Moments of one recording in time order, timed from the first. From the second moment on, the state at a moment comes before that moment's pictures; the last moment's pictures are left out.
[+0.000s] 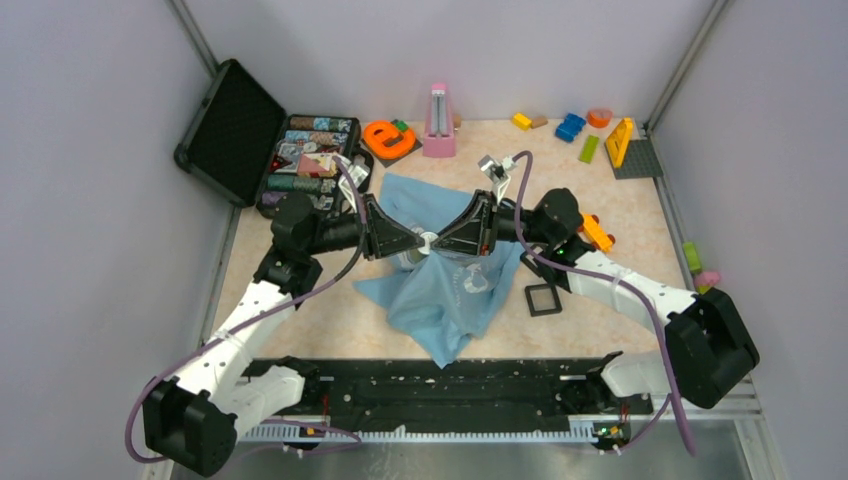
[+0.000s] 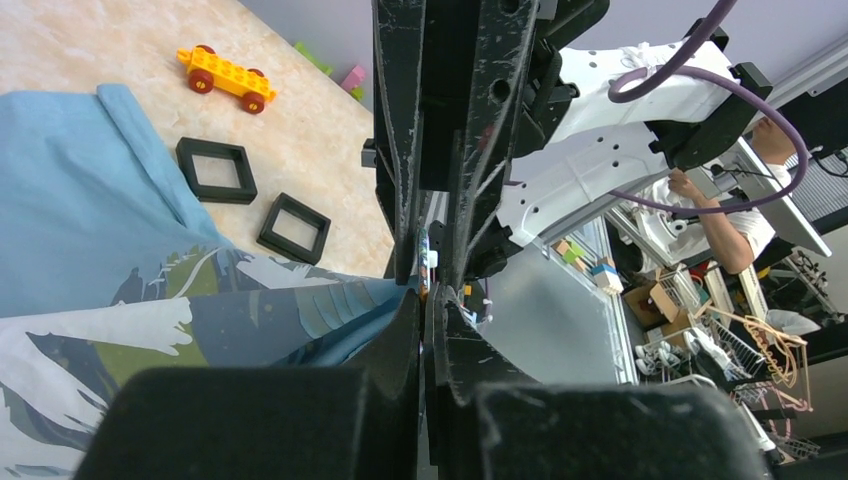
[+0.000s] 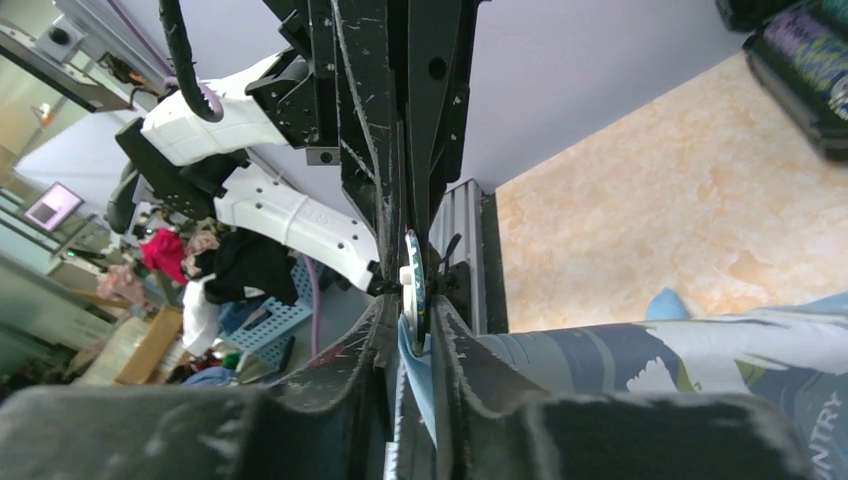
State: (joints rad) left arm -0.37 1.00 0.79 0.27 1.00 -0.74; right arm 0.62 1.32 0.80 0.78 -0.92 0.84
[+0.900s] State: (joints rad) left arm -0.37 0.99 0.79 0.33 0.97 -0.78; right arm 0.64 1.32 0.80 0.80 -0.84 0.84
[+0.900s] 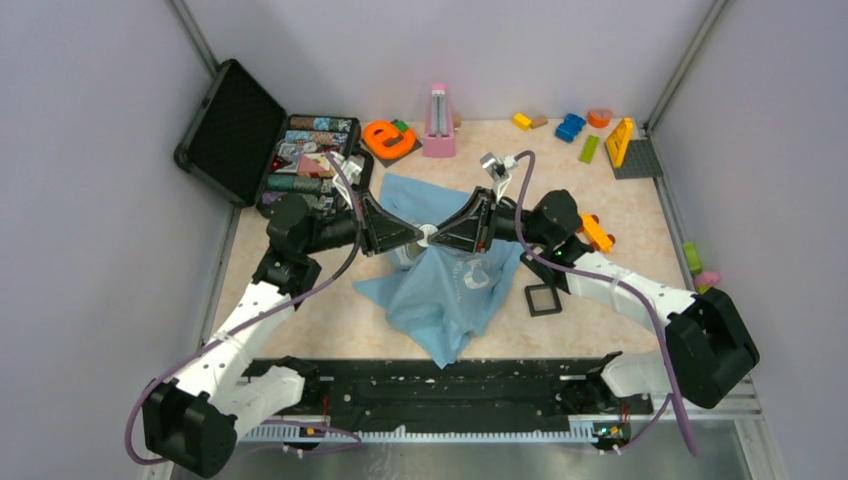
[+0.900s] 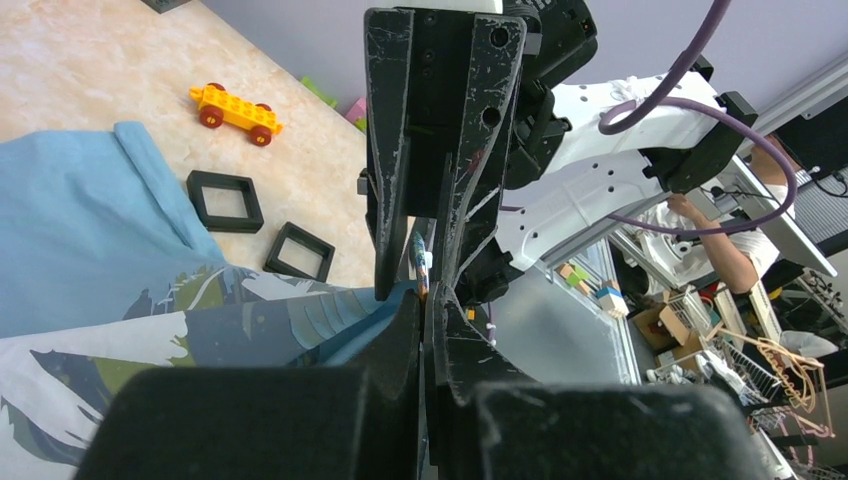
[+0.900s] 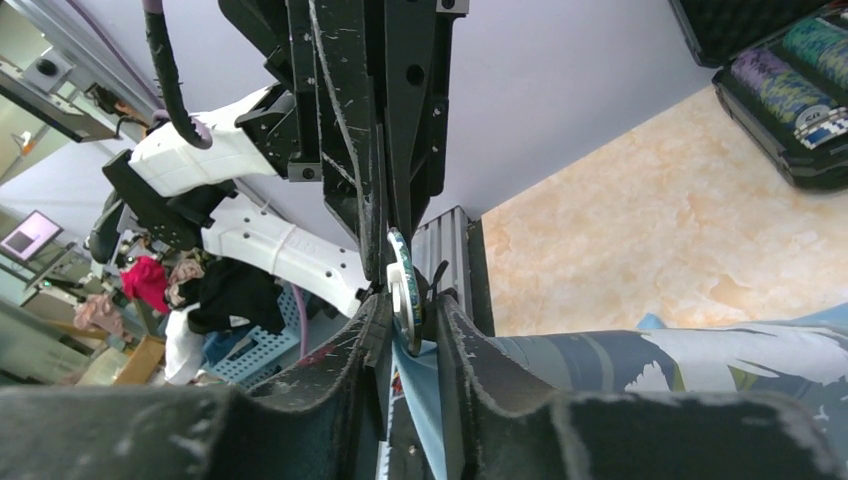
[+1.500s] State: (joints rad) left arm -0.36 1.00 0.79 0.33 0.94 -0.74; right arm 0.65 1.32 0.85 0.69 -0.83 0.82
